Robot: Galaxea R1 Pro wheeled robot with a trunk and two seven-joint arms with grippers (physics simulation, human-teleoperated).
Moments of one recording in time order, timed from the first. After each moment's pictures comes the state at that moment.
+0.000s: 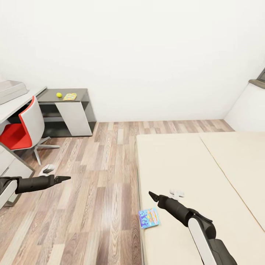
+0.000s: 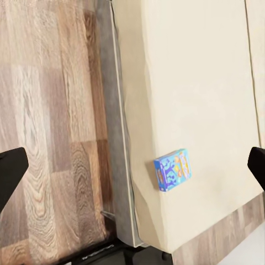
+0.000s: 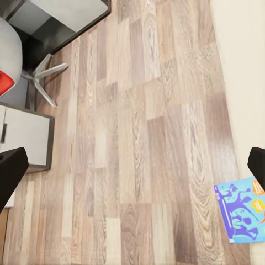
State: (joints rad) left arm -0.68 0.60 -0.08 -0.92 0.55 0.86 -0.84; right arm -0.22 0.02 0.04 -1.48 -0.53 0.62 0.17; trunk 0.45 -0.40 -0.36
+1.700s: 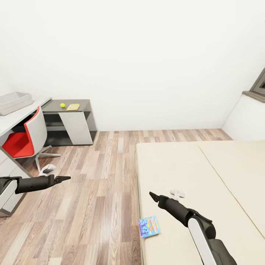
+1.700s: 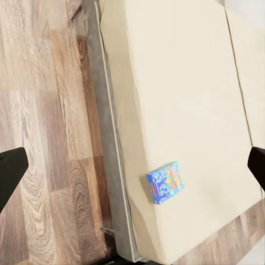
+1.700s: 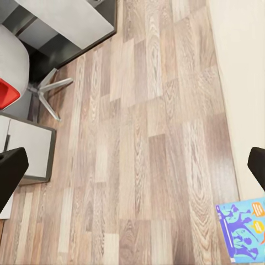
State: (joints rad) left arm -0.68 0.60 -0.08 -0.92 0.55 0.86 -0.84; right arm -0.22 0.02 0.04 -1.48 -0.53 0.62 0.15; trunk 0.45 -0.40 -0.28
